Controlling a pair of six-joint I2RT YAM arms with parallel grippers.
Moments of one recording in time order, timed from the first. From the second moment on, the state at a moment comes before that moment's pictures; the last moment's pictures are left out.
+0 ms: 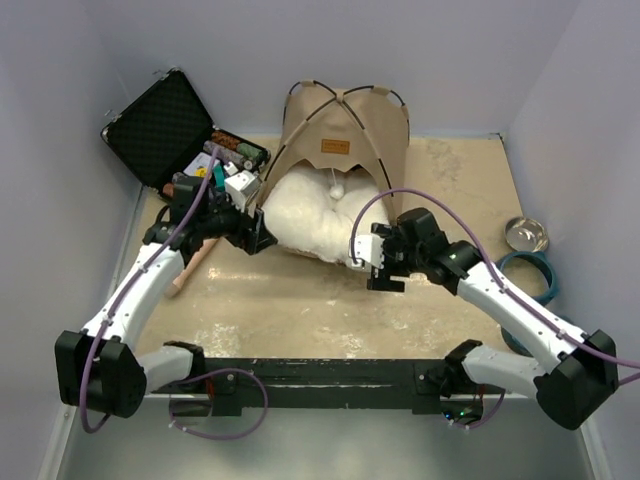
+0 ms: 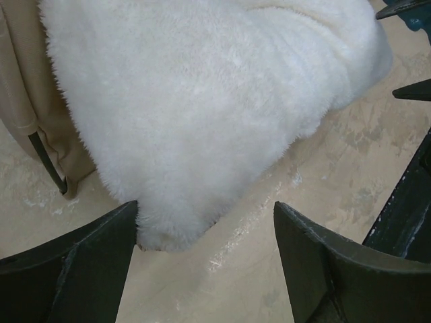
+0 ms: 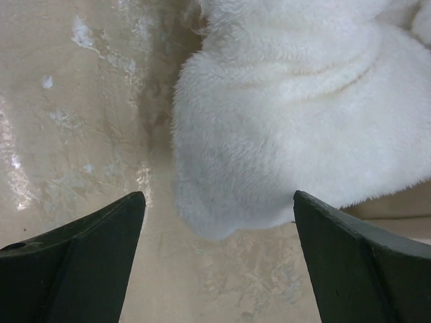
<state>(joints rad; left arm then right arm) -0.18 1.18 0.93 -0.42 0.67 0.11 0.58 1.09 0.88 -0.63 -0.25 -0.91</state>
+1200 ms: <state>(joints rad) -0.42 1.72 1.19 0.03 0.33 0.21 0.61 1.68 0.94 0.37 0.25 -0.90</state>
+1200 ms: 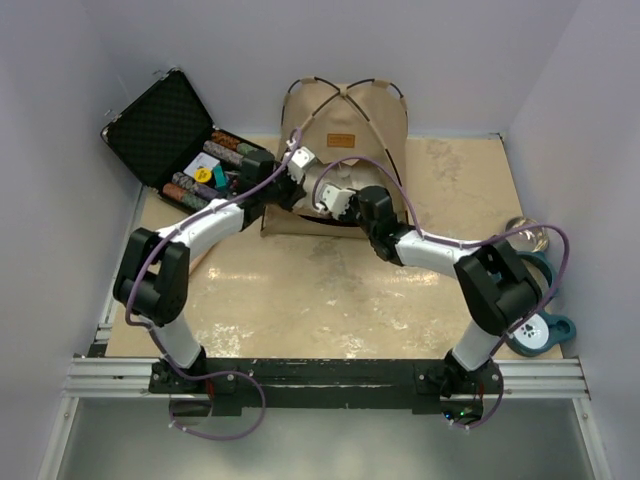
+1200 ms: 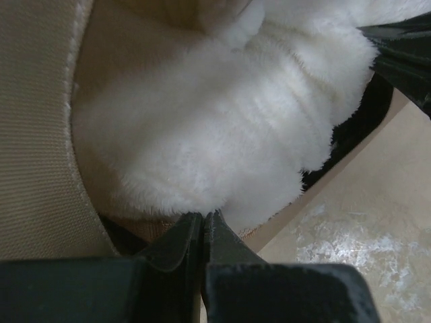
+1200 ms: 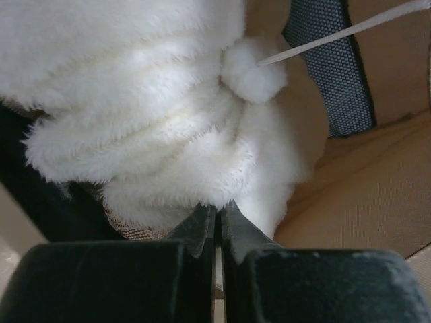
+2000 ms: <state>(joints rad) -0.29 1.22 1.00 0.07 0.65 0.19 0.55 1.41 0.94 0.10 0.02 -0.88</state>
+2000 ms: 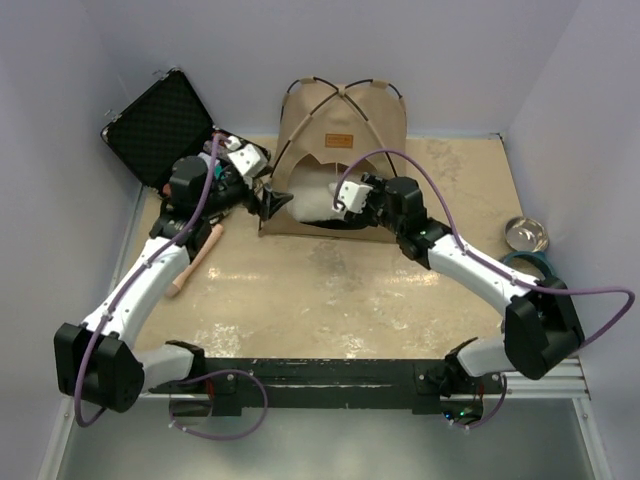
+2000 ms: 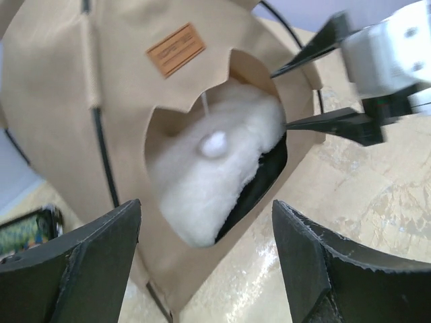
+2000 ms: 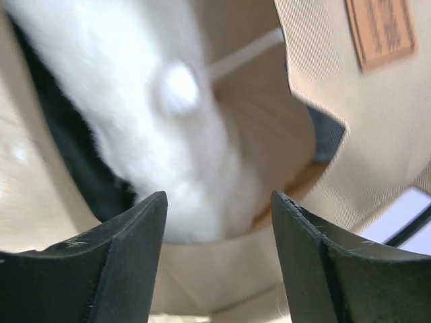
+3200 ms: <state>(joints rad) -0.16 1.23 1.05 -0.32 0.61 0.06 -0.05 1.20 1.14 -0.44 -0.10 -0.76</state>
